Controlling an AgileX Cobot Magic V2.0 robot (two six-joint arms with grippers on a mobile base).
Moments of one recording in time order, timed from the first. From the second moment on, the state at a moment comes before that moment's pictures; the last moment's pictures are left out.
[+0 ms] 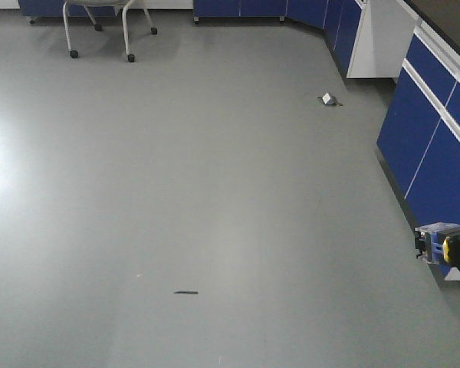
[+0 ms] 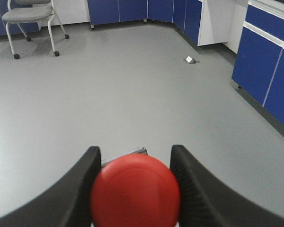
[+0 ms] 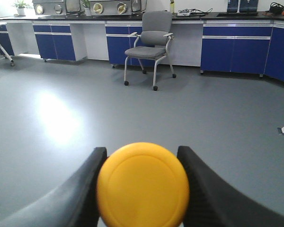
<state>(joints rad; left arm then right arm) -0.23 0.16 -0.45 0.08 0.68 -0.09 0.36 0.32 -0.39 0.09 0.28 -0.05</state>
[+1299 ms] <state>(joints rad) -0.23 0.16 -0.45 0.08 0.68 -0.09 0.36 0.32 -0.39 0.09 0.28 -0.05</state>
